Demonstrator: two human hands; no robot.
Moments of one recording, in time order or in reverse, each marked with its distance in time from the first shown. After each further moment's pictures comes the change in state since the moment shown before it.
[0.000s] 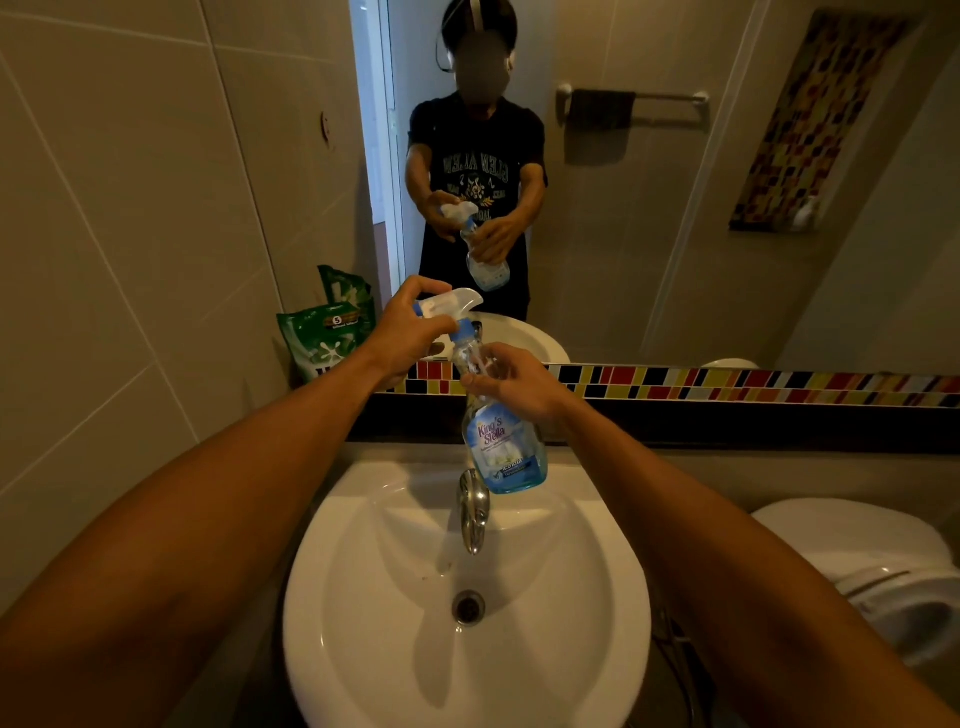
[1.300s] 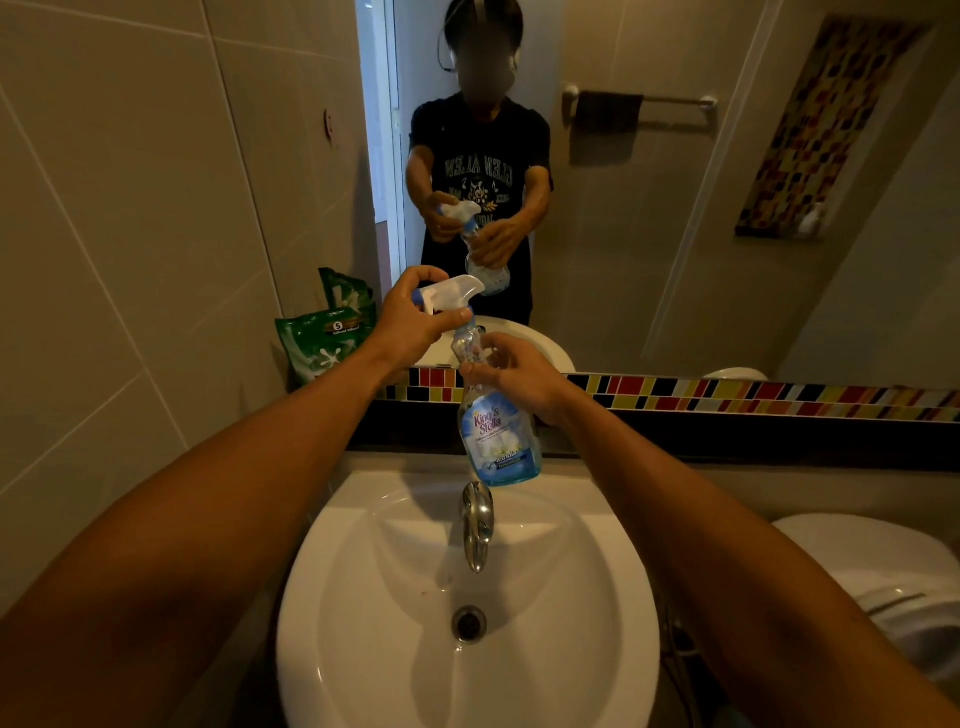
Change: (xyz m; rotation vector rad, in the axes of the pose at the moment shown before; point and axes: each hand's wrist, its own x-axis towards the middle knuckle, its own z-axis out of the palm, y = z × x) left_hand 0.034 -0.009 -0.008 0.002 0.072 0.103; right_hand 0.034 -0.009 -0.004 -0.024 0.012 -0.034
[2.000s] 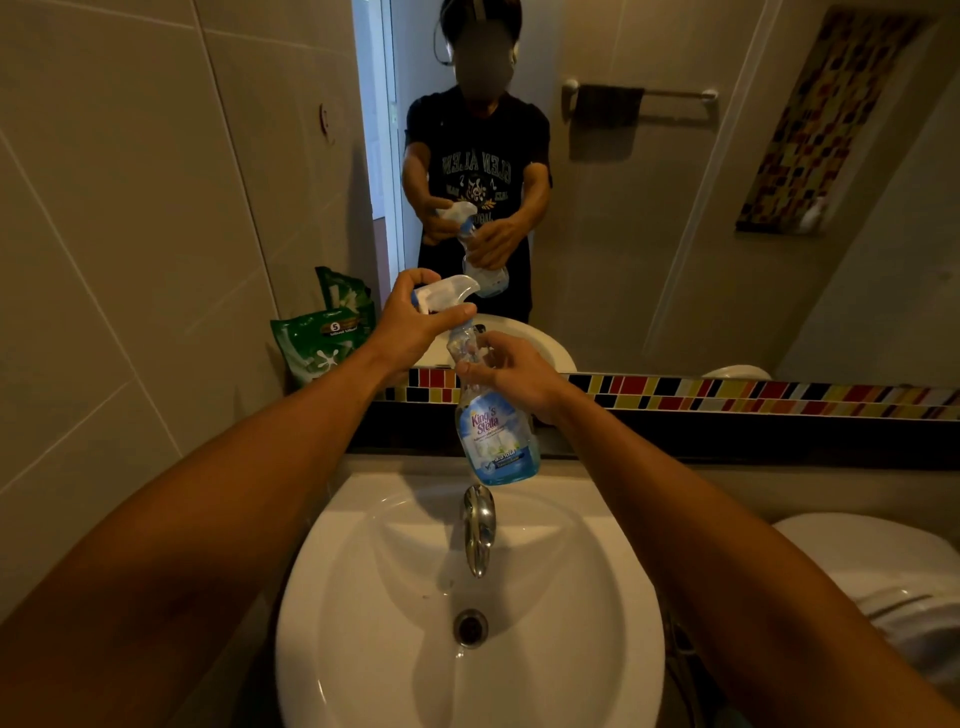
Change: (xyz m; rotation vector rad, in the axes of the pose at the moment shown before) left_hand 0.014 -0.017 0.001 -0.050 0.026 -0.005; right_hand 0.012 0.002 0.003 -0.003 -0.018 -0.023
